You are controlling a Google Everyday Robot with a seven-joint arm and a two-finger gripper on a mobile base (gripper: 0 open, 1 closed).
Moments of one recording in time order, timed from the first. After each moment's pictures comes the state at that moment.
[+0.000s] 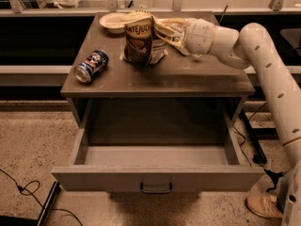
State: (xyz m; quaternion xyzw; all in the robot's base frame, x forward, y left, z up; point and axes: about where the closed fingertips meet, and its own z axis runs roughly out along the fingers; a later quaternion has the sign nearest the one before) arm 0.692 -0.040 0.961 -0.61 0.23 0.13 0.75
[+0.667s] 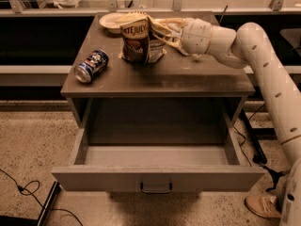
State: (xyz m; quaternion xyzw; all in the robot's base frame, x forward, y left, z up) arm 0.691 -0.033 0.962 -0.61 0.23 0.14 0.74
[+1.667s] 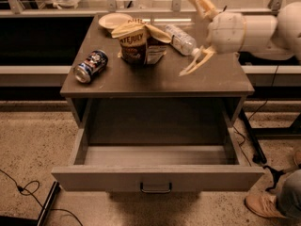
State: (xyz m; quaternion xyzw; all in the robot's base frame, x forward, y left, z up) arm 0.612 -0.077 0.987 -0.66 0.29 0.18 0.66
